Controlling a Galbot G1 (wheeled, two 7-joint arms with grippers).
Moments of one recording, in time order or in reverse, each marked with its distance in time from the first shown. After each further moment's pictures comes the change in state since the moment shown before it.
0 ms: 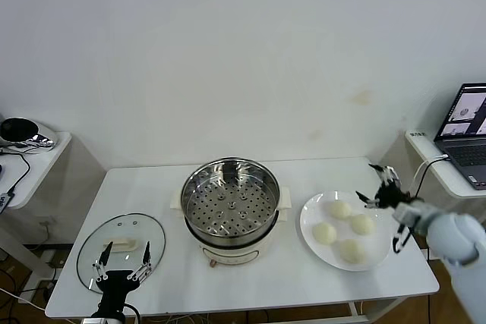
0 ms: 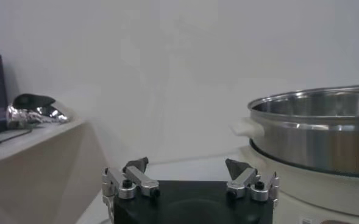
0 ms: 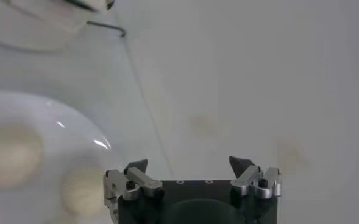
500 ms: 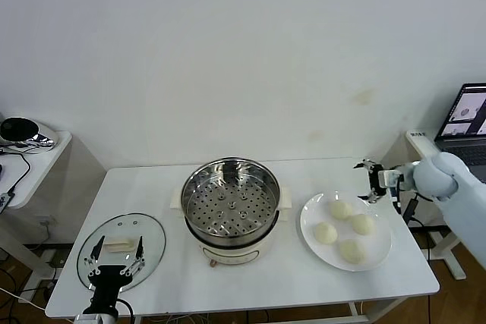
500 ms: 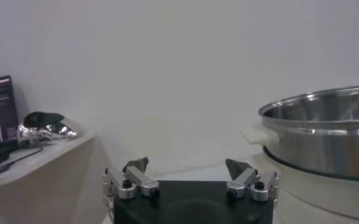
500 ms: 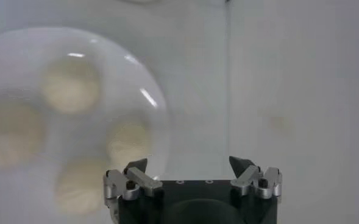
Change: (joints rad) left arm -0.008 0.018 -0.033 -0.005 0.020 -0.003 -0.002; right arm 0.468 -0.024 -0.577 -0.221 0.065 -0.031 -0.285
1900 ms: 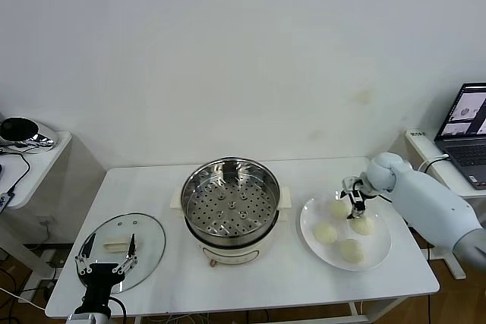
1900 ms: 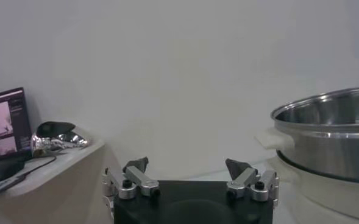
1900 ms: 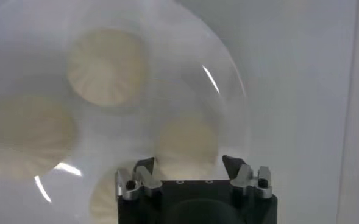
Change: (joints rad) left arm 0.002 -0.005 -0.026 -0.009 0.011 -0.006 0.002; right arm 0.128 0.260 -0.206 -0.363 -0.070 -0.032 -0.062
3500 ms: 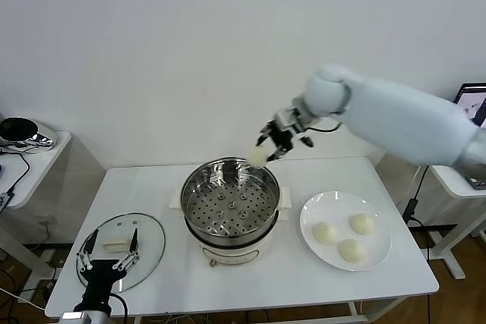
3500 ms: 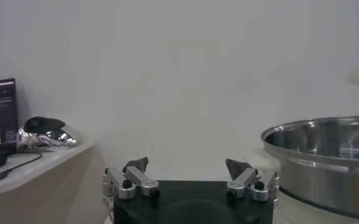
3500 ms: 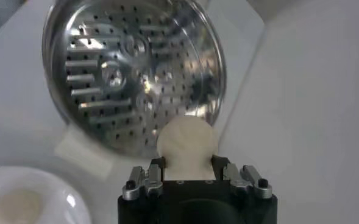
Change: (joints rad) left arm 0.013 0.018 -0.006 -0.057 -0.112 0.001 0.015; right arm 0.667 0.280 -0.597 0.301 0.461 0.155 0.059
